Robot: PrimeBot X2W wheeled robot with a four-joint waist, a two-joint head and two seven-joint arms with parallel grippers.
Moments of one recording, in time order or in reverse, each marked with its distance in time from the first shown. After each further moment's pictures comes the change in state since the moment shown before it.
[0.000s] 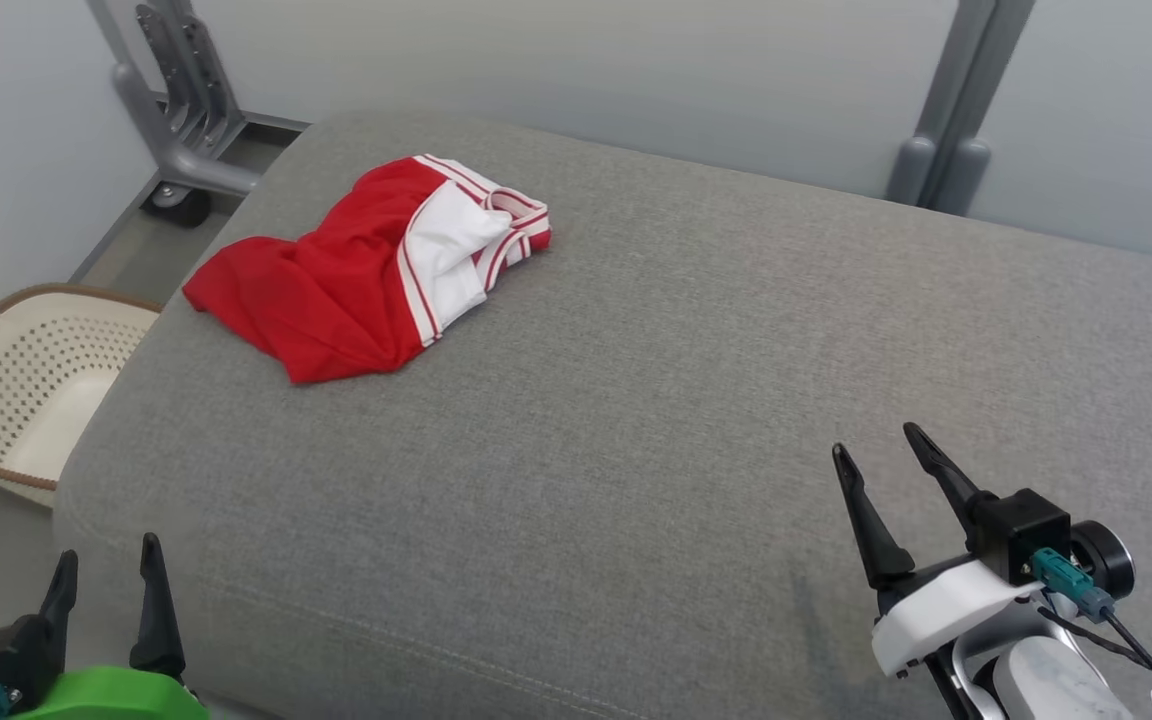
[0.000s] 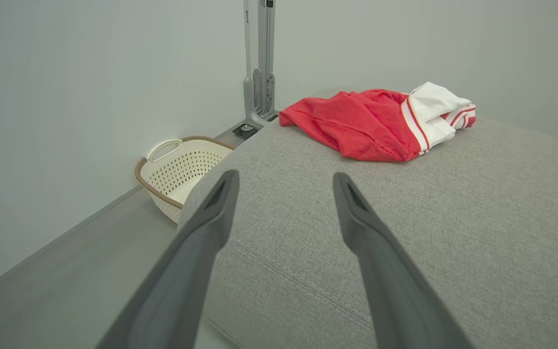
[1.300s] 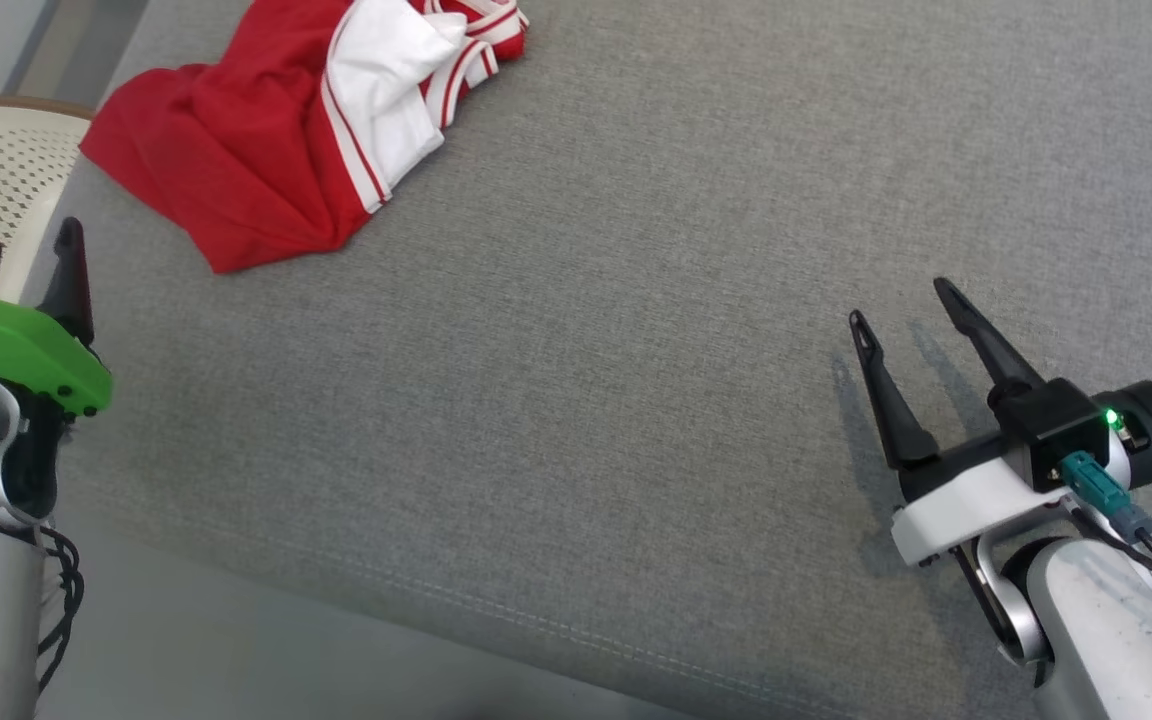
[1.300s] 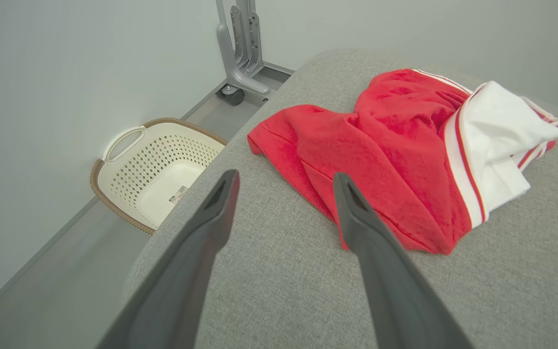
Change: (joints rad) left arm -0.630 0.050 -0.010 0.272 -0.138 -0.100 0.328; right arm -0.110 -0.069 -0.004 -0.239 -0.119 -0.043 0.130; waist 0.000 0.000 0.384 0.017
